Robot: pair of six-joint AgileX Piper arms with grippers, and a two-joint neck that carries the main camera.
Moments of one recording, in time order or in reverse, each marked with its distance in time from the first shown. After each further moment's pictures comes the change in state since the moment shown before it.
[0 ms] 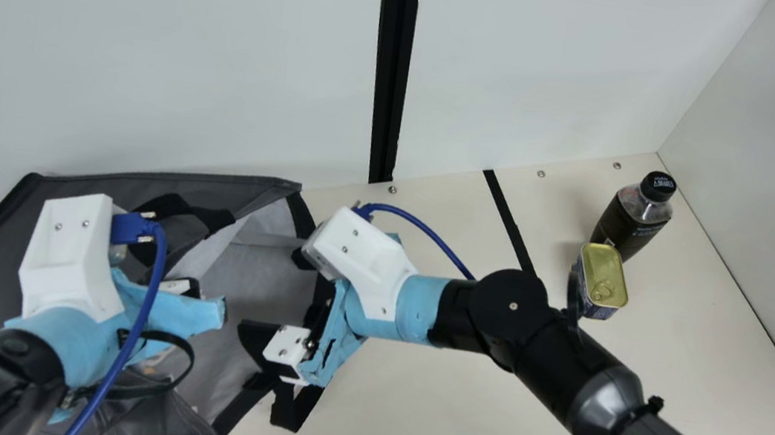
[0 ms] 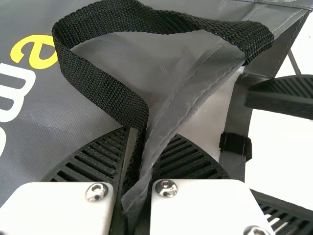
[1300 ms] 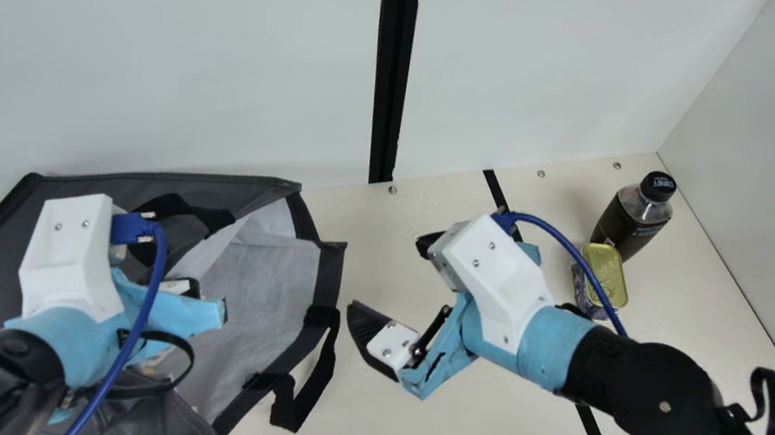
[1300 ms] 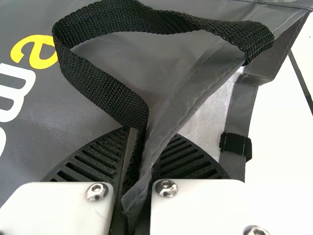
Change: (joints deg) left arm 0.0 0.0 0.0 0.0 0.0 0.0; right arm -11.3 -21.4 7.0 -21.3 -0.5 20.7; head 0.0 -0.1
